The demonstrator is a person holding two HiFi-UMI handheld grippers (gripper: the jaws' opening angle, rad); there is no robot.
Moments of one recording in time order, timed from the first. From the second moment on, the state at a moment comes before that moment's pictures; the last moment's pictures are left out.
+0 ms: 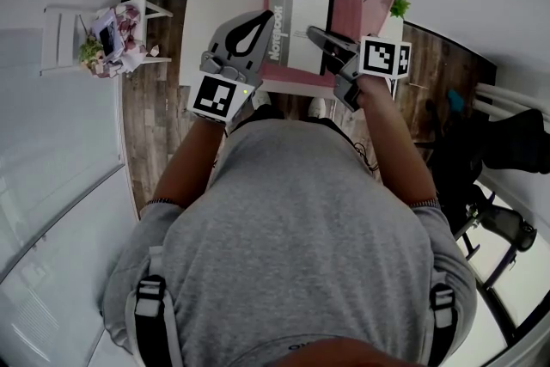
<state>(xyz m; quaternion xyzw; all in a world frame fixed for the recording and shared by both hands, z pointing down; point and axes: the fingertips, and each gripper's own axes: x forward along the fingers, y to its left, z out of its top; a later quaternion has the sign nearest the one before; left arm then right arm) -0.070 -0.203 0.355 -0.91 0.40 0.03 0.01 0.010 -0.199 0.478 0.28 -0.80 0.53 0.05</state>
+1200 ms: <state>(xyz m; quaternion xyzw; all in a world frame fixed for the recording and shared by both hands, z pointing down) -0.075 -0.196 0.355 -0.91 0.40 0.03 0.02 0.009 -0.209 0.524 0.39 -0.80 0.40 0.21</state>
